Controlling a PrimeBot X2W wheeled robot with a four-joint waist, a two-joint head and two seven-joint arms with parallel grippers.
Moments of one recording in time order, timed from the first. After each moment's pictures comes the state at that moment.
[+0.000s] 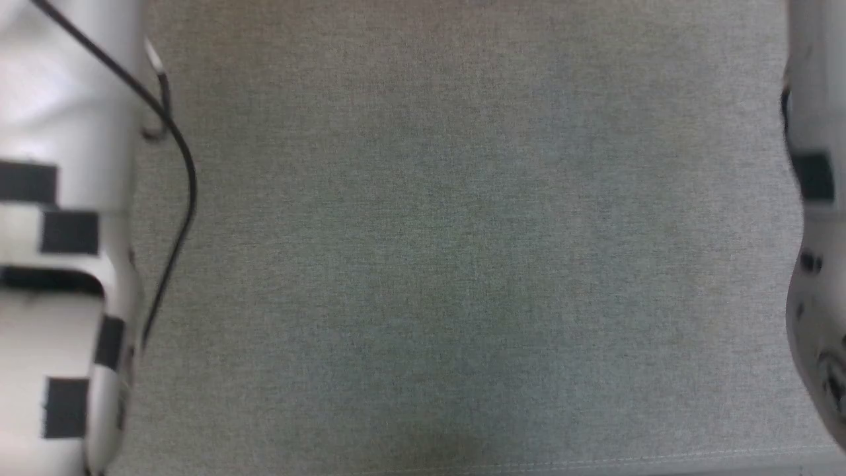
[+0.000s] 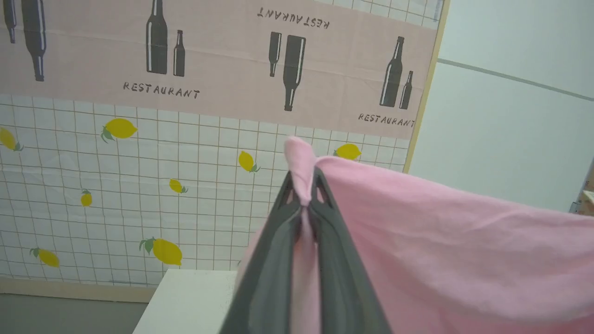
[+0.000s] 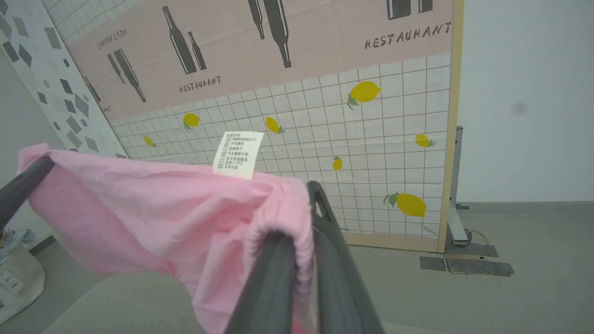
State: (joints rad) left arm -1.46 0.20 -0.26 0.71 -0.44 0.00 -0.23; right arm -1.39 -0.08 0.05 0.64 0.44 0.13 0.12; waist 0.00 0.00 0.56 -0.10
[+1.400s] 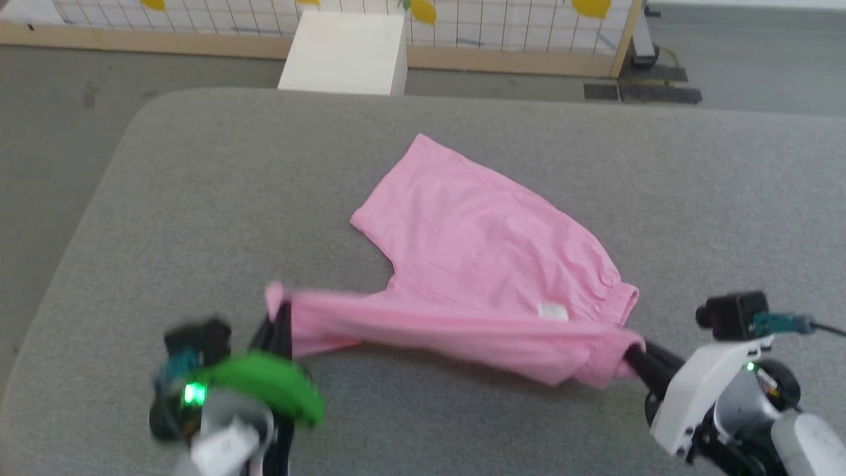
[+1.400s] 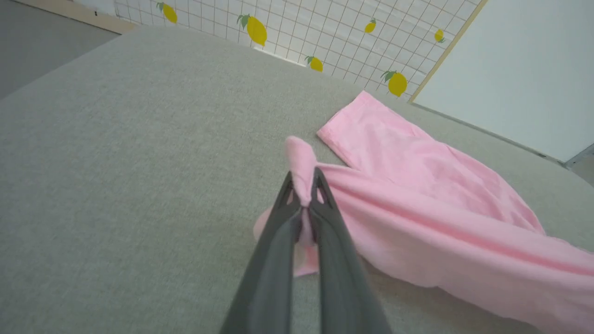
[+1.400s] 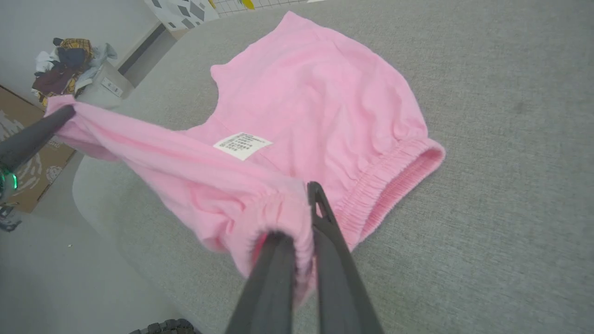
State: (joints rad) left arm -0.08 0.18 -0.25 0.09 -0.56 0.20 -0.01; right arm -0.07 -0.29 0.18 0.02 0.63 0.13 0.42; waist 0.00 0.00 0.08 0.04
